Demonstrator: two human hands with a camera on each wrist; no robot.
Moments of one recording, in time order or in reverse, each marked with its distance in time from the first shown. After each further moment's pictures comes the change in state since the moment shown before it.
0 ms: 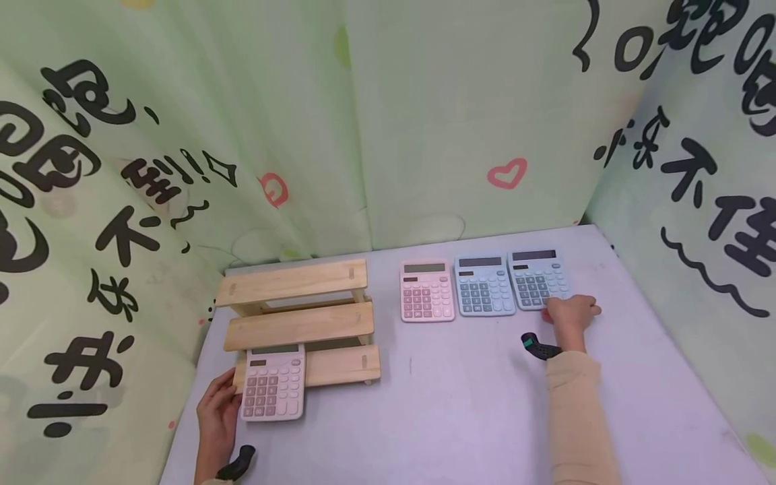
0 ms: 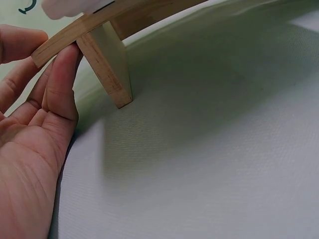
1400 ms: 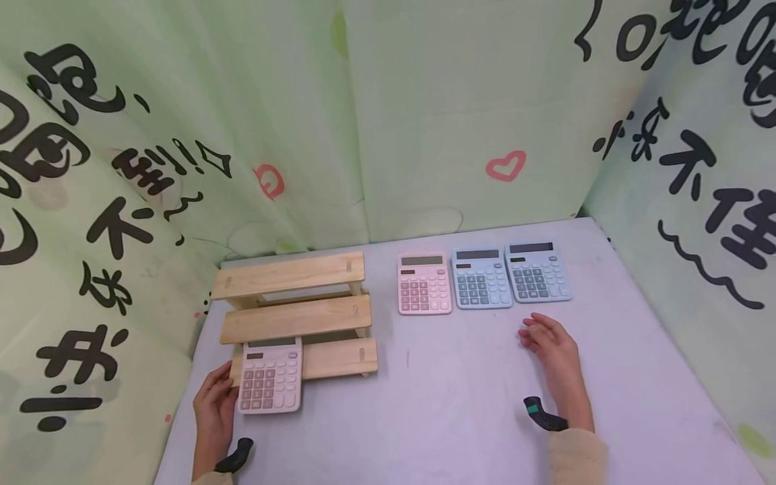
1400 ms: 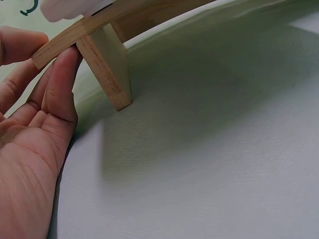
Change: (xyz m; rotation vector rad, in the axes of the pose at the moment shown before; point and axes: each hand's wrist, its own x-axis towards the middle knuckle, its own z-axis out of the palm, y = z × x) left_hand 0.000 -0.002 0.002 -0.010 0.019 0.029; right_hand -0.051 0.094 -0.002 0.533 -0.494 -0.312
